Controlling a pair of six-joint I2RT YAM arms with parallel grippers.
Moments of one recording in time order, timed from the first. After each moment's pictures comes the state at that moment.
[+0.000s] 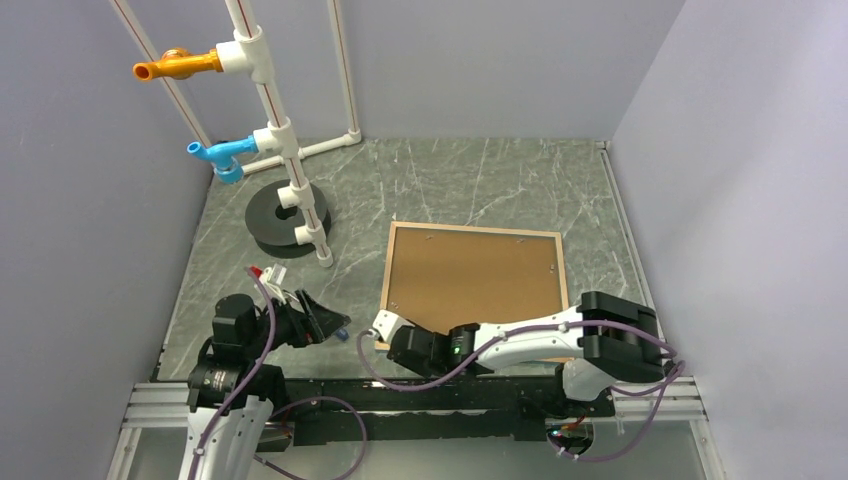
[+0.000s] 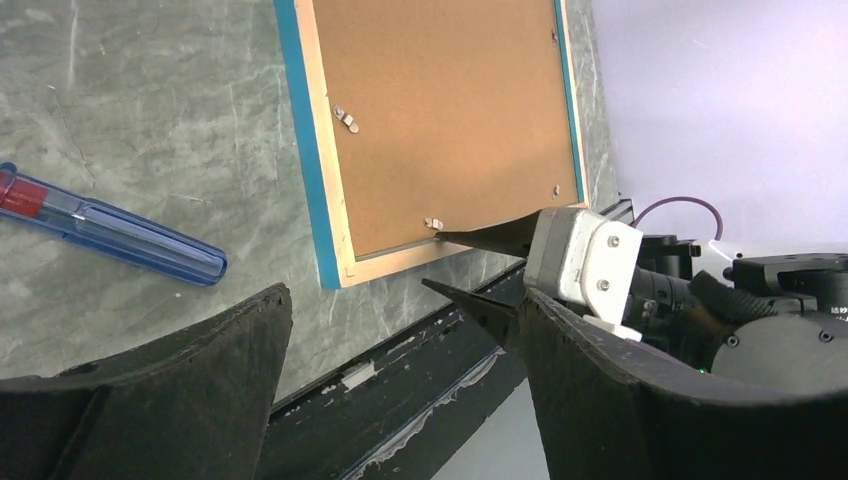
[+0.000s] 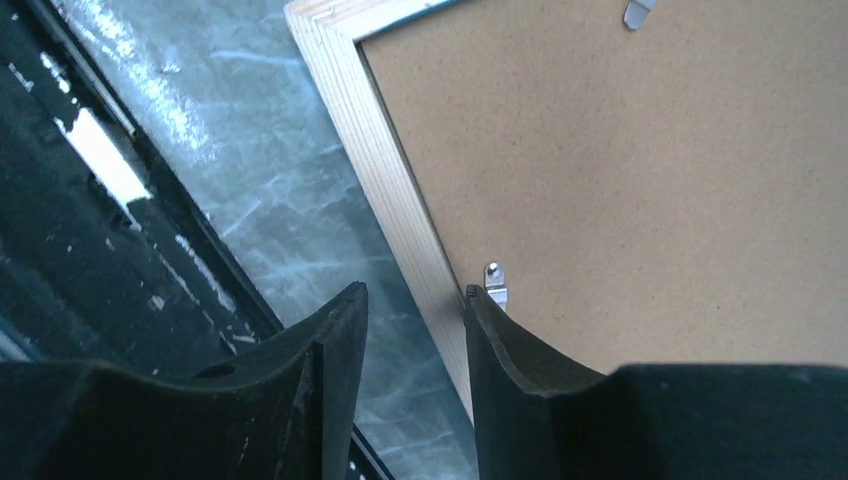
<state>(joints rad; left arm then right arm) -0.10 0.15 0.40 -0.72 0.63 -0.65 1.41 1.53 0.77 -0.24 0.32 0.16</state>
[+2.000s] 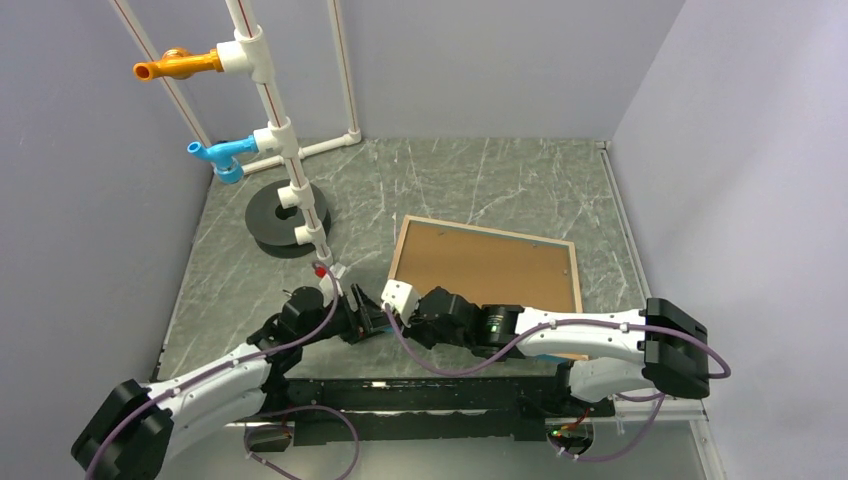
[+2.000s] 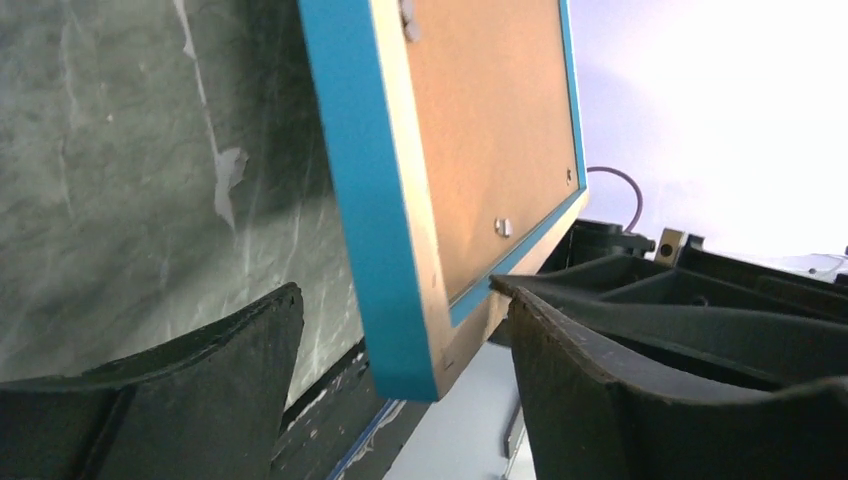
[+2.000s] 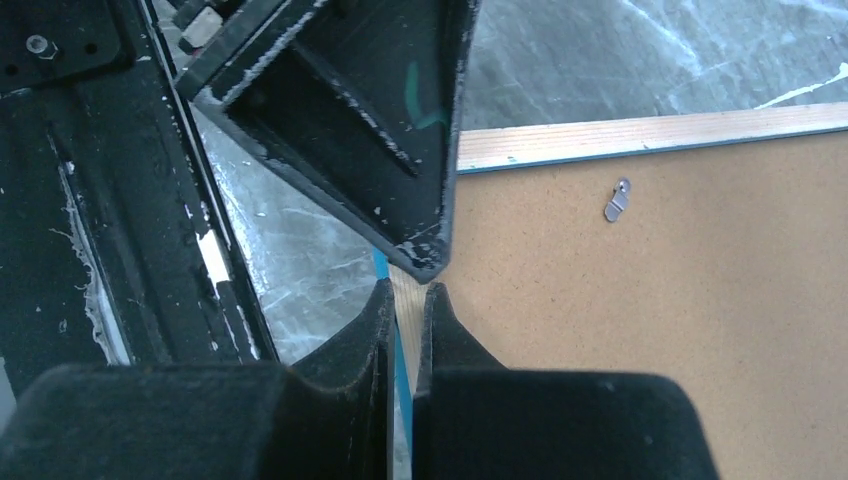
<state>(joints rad) -0.66 0.79 0.12 0.27 0.37 -1.14 1.27 1.28 0.72 -0.03 0.12 -0.05</state>
